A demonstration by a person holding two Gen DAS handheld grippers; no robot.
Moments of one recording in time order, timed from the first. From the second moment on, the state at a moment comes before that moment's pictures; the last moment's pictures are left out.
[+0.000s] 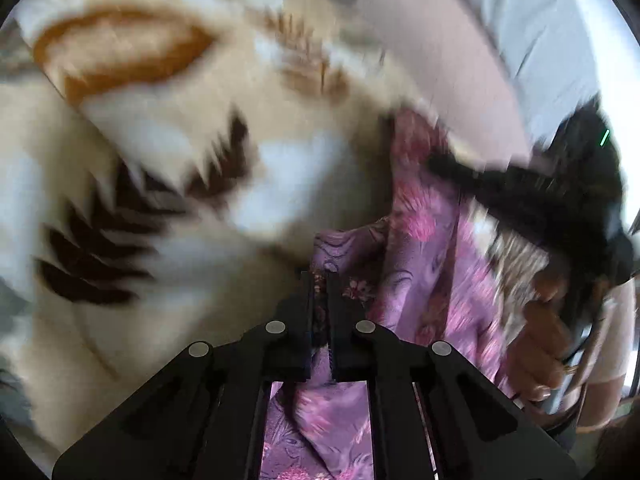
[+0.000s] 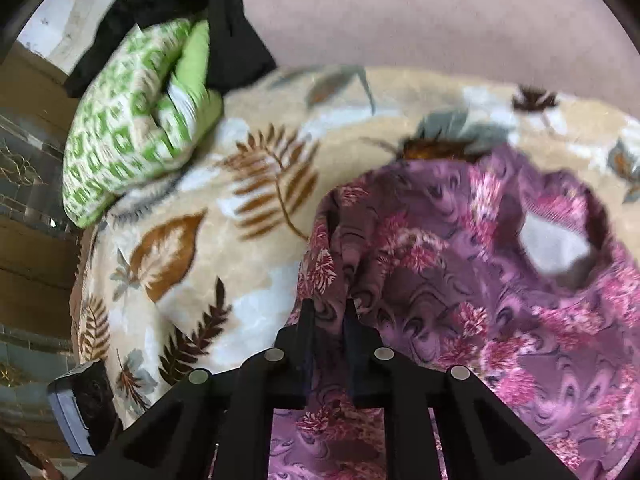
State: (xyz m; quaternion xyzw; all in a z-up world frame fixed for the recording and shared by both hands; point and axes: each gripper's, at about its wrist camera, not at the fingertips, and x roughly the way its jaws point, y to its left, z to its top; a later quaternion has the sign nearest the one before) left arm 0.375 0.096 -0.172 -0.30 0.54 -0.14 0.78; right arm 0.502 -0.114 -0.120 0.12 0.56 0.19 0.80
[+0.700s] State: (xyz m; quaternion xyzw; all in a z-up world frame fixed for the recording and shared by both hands) left arm 0.363 0.112 -0.132 -0.19 0.49 -0.03 0.85; right arm 0.354 -0.162 -0.084 0.16 0.43 0.20 0.86
